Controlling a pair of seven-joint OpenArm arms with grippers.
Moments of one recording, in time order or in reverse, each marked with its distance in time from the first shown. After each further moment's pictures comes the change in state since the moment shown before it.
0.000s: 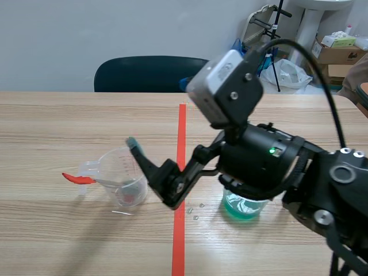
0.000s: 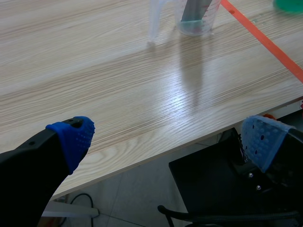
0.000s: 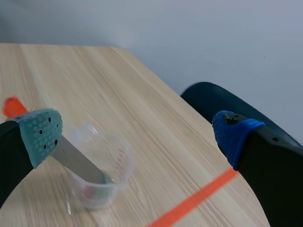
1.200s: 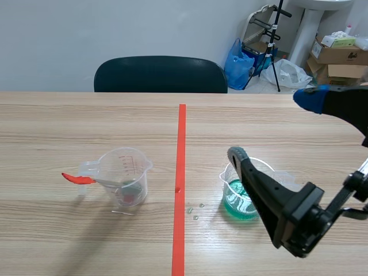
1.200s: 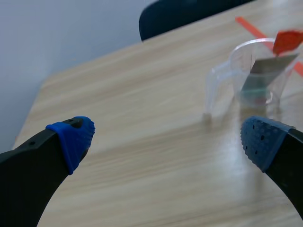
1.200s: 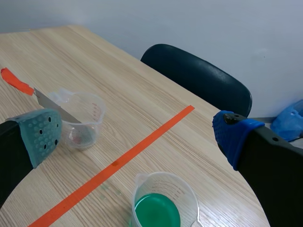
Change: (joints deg) left arm -15.9 22.5 -6.4 18.3 11.5 3.5 14.2; right arm -35.3 8.4 28.7 19.4 10.9 0.2 2.5
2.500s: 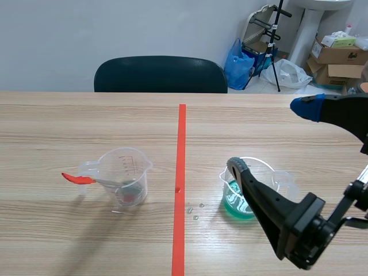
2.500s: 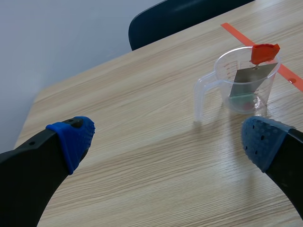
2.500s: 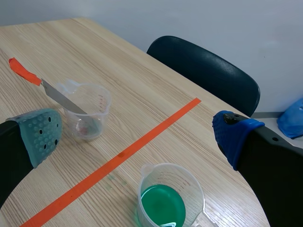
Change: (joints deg) left arm -0.1 1.5 0.6 1.8 2.9 -0.9 -0.1; right arm -0.5 0.9 0.0 0.0 0.0 1.3 -1.2
